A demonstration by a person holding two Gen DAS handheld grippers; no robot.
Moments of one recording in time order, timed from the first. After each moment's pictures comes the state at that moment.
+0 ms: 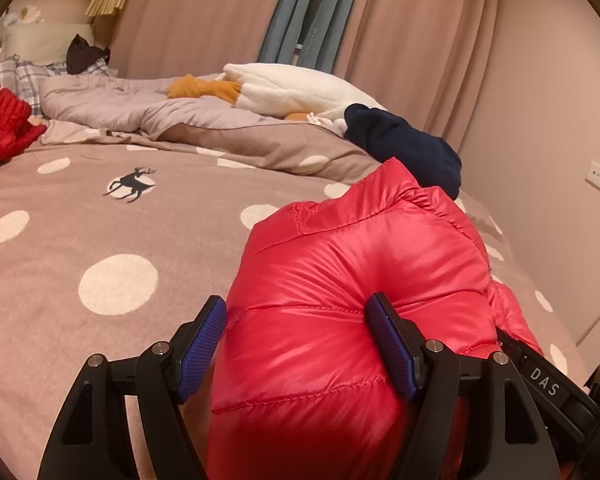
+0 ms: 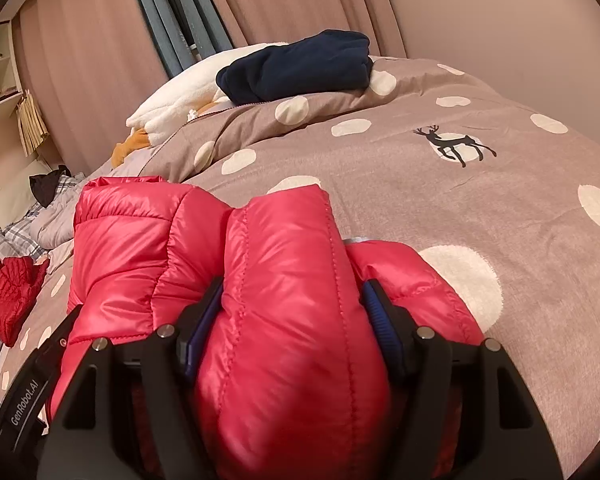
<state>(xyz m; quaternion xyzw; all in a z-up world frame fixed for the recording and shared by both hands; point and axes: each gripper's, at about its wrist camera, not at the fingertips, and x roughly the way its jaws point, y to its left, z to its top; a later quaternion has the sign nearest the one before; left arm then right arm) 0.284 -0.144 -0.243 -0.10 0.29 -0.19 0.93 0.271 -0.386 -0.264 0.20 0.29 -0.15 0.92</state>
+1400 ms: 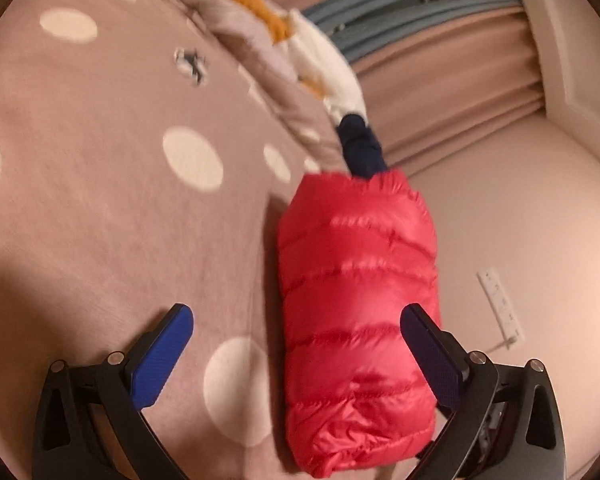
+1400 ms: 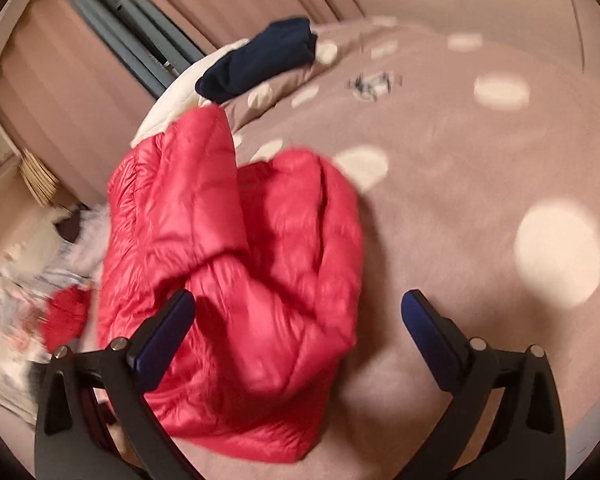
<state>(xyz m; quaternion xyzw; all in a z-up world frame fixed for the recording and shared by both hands) 0.273 0.003 -0.287 -0.38 0.39 -0.33 0.77 0.143 -0.399 -0.270 0.36 0.30 -0.12 0.87</state>
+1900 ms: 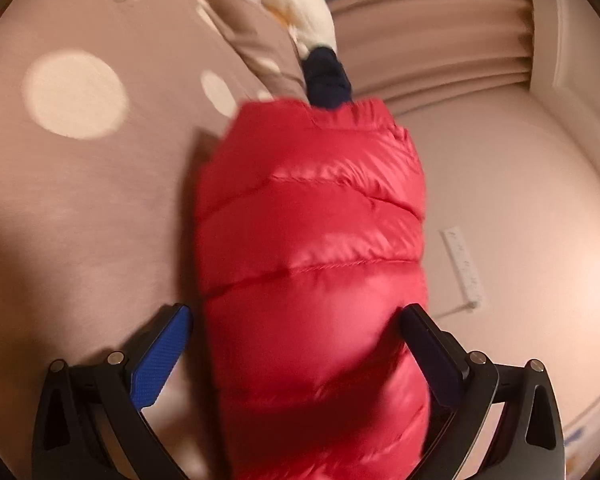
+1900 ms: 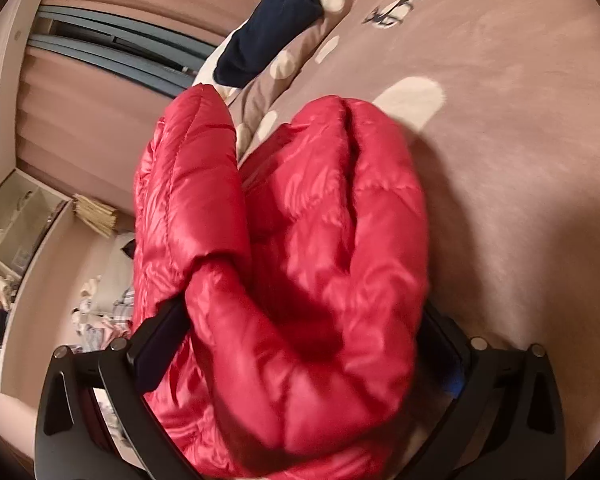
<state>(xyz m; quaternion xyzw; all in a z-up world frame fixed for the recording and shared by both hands) 0.327 -0.063 -0.298 -0.39 0.45 -0.45 0.66 0.197 -0.415 -0.309 0.49 0.29 0.00 0.82</state>
